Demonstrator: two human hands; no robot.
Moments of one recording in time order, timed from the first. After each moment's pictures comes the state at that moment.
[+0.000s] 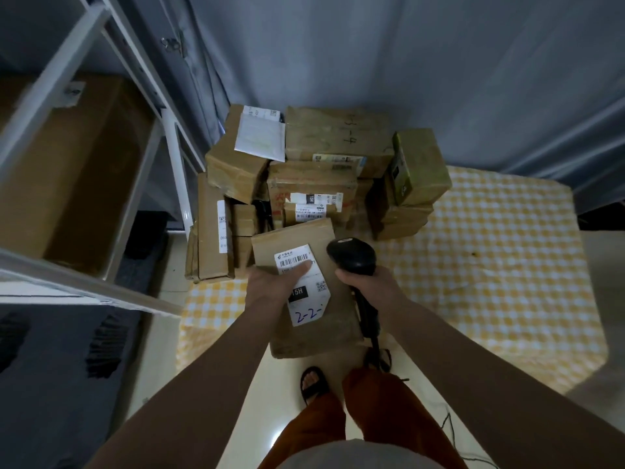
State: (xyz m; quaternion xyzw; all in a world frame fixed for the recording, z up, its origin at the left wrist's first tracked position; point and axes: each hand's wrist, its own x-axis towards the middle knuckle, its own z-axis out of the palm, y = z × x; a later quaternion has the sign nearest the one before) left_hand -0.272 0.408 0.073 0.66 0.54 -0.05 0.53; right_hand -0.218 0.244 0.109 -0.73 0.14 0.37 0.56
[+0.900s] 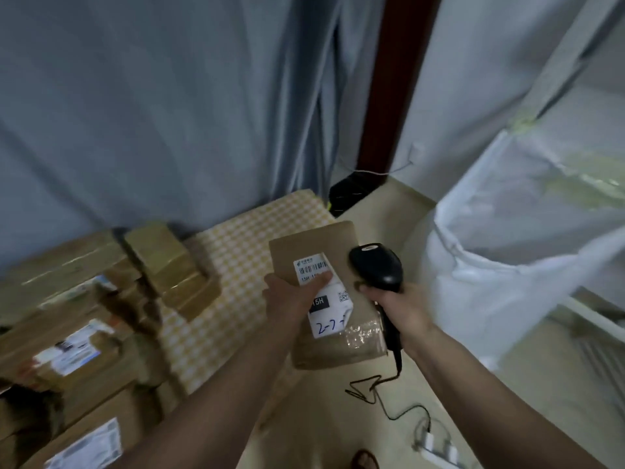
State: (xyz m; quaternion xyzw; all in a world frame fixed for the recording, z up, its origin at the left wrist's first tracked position) left_hand -0.208 -0.012 0.162 0.78 0.17 -0.18 0.58; right_hand -0.297 -0.157 0.213 -0.64 0.36 -0.02 0.68
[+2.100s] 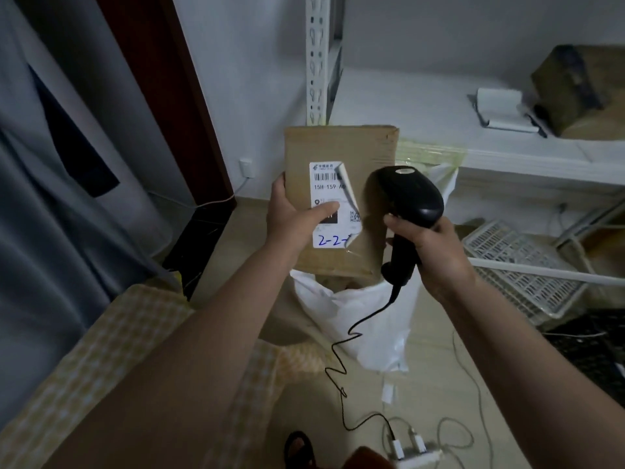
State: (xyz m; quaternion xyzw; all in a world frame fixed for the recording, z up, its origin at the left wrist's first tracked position) left_hand -0.077 -0.439 0.249 0.70 -0.24 -0.30 0.60; right_hand -0.262 -0.494 0.268 -0.54 0.43 -0.36 0.63
